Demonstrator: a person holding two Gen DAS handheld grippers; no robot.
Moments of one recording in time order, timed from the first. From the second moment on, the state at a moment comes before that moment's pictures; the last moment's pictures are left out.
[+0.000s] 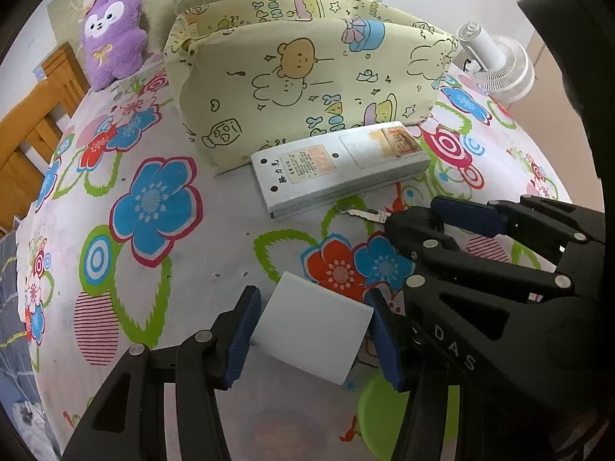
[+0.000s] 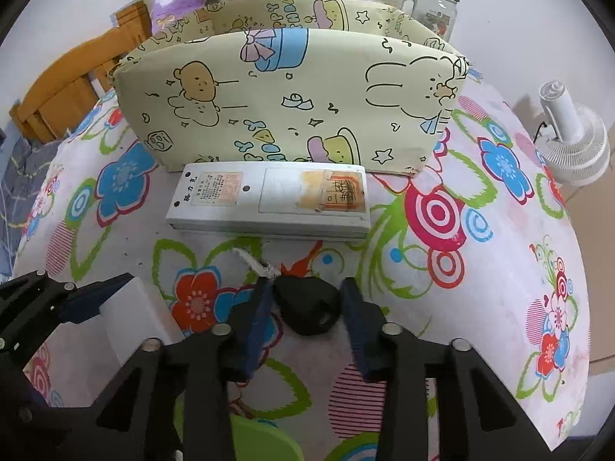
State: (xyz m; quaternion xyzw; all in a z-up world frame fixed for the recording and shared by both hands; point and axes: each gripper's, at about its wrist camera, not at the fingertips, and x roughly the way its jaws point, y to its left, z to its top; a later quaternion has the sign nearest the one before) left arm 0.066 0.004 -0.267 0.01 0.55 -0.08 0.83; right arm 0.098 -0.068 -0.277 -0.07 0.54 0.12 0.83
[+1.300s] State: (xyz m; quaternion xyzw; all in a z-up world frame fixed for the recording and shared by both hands) left arm 0.076 -0.017 -0.151 0.00 0.47 -0.09 0.88; right arm 0.105 -0.101 -0.147 -0.04 0.46 0.10 0.88
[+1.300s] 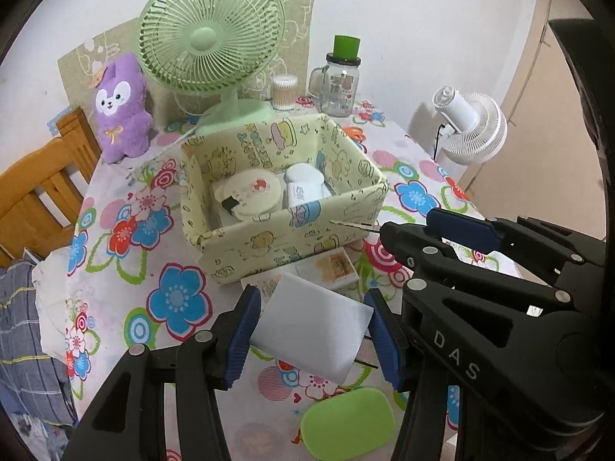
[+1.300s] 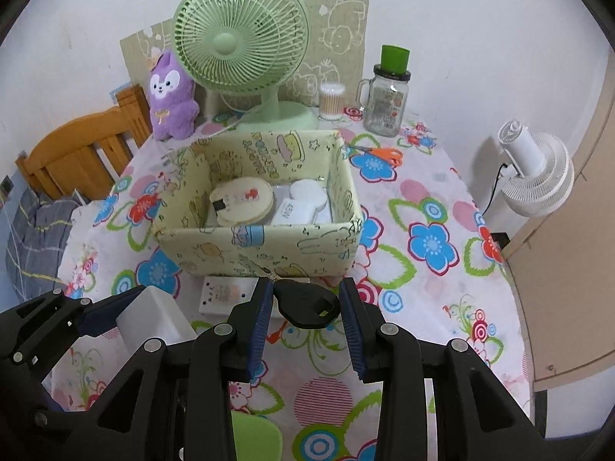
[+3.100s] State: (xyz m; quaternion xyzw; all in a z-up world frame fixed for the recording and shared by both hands) left arm 0.198 -0.004 -0.159 -0.02 0.48 -0.03 0.88; right arm 0.233 -0.097 -0.164 0.02 0.49 0.09 0.87
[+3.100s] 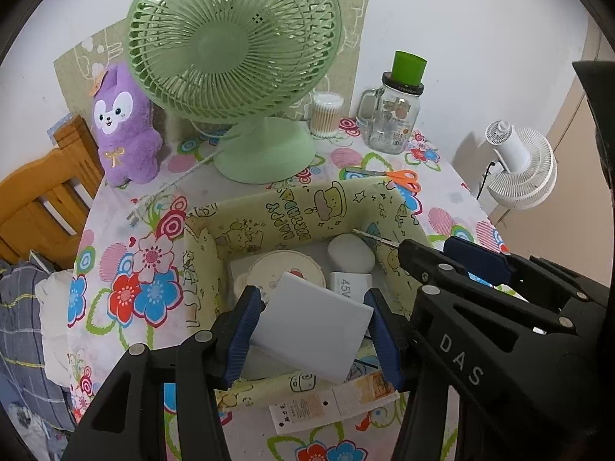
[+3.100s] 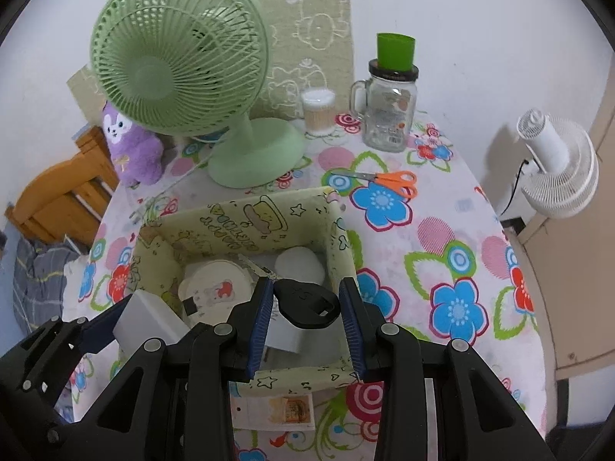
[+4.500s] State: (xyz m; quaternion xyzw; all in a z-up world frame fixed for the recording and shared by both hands) left arm 0.225 0.000 -0.209 -0.04 0.55 0.02 0.84; right arm 0.241 -0.098 -0.185 -0.02 0.51 0.08 0.85
